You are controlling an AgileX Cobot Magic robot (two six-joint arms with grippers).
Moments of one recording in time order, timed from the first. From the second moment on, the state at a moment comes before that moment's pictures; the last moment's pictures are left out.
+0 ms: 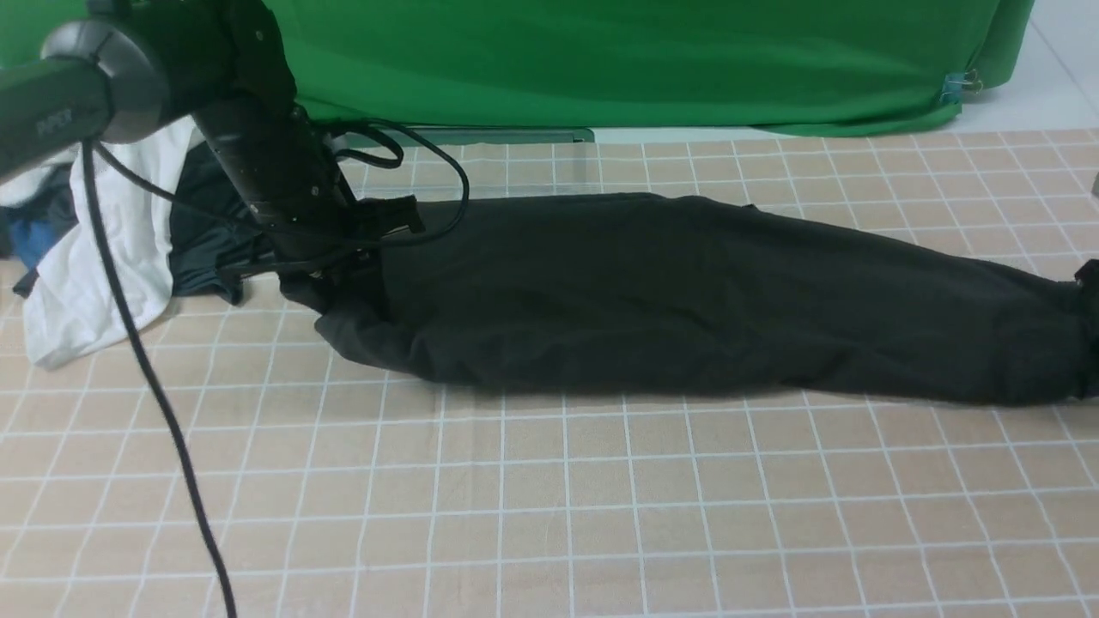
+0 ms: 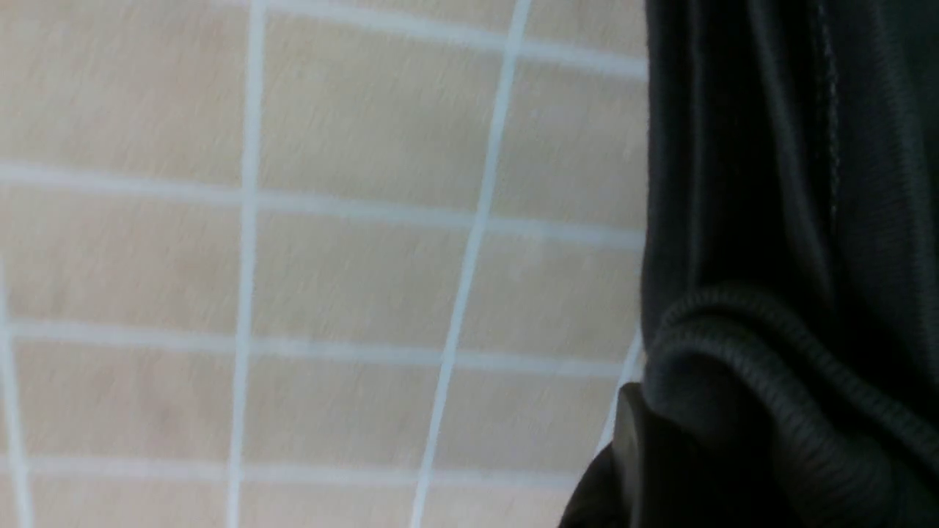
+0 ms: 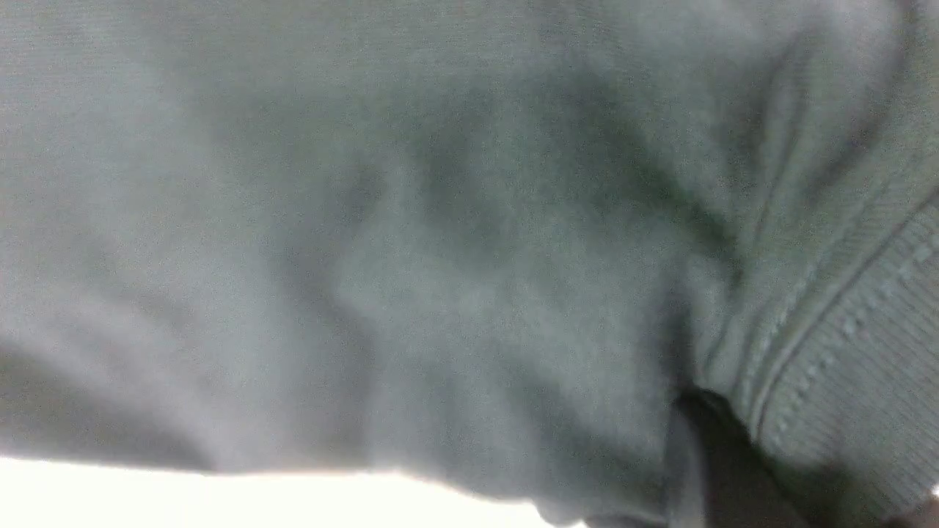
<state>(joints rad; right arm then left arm) -0.35 1.98 -1.44 0.20 1.10 -0.22 -0.14 2.05 -1.65 -0.20 1.19 -0.21</state>
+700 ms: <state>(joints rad) -0.35 1.51 -0.84 0.13 1.05 -0.16 -0.14 1.62 -0.82 -0.11 0.94 -0.24</state>
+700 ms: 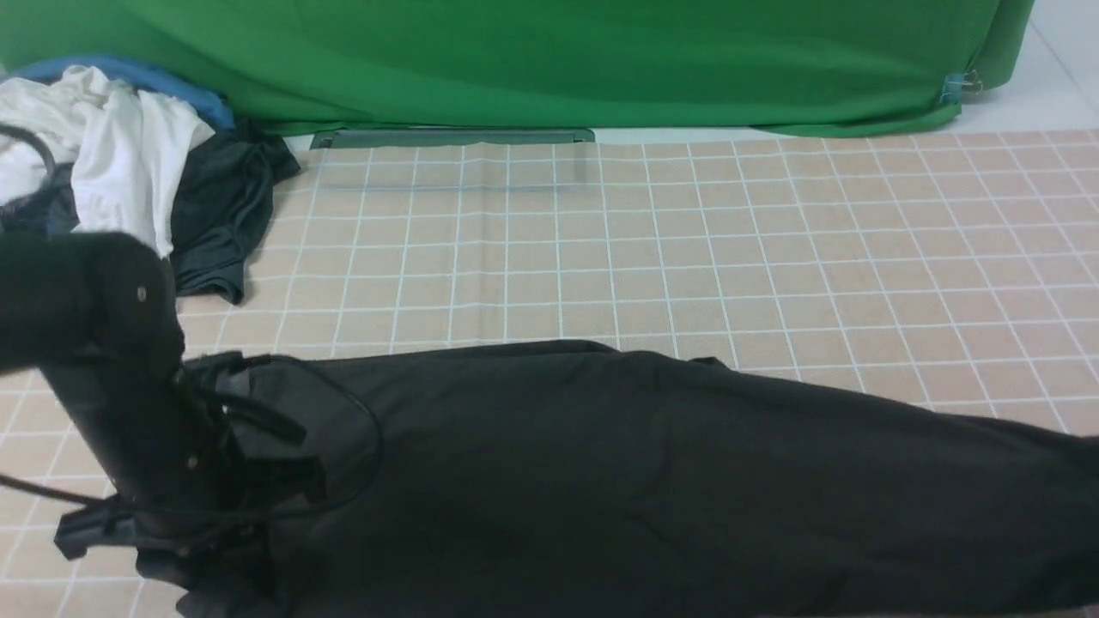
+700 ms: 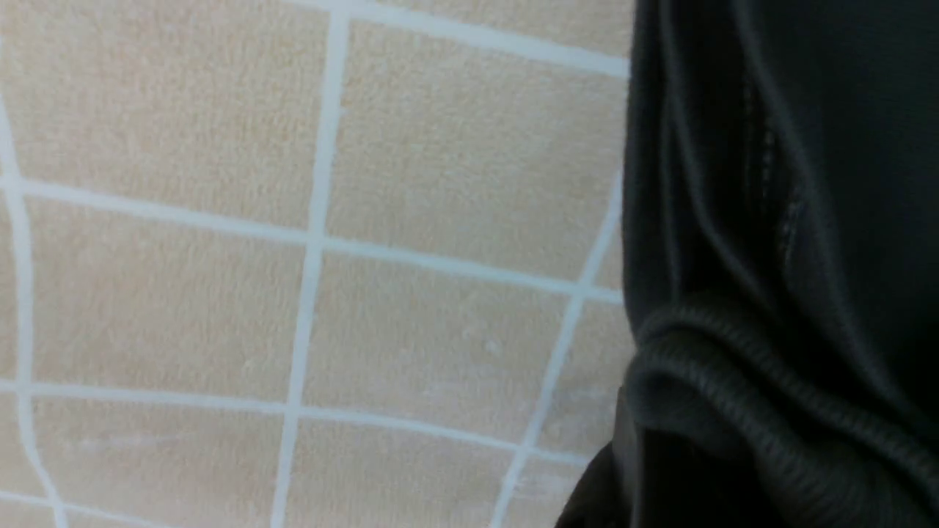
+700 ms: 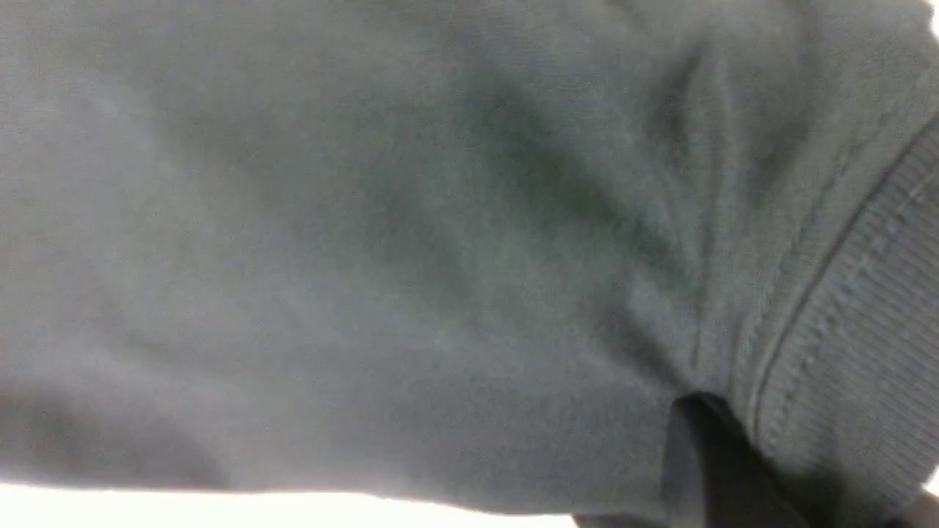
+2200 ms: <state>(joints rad) -0.30 1.49 -0.82 -0.01 0.99 -0.04 -0.14 1.53 -1.20 -0.03 1.21 -0.21</state>
